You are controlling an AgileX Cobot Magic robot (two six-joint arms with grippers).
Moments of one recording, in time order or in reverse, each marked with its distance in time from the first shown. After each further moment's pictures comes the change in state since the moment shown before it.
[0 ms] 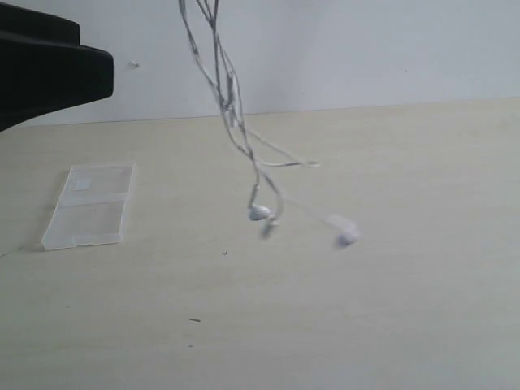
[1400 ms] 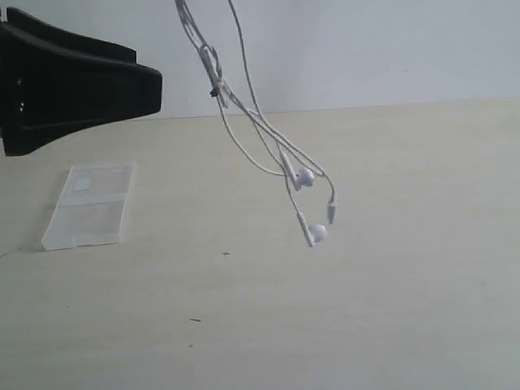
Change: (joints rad) left arm 0.000 0.135 0.000 -0.164 0.116 0.117; right arm 0.000 0.002 0.000 0.005 -0.115 0.042
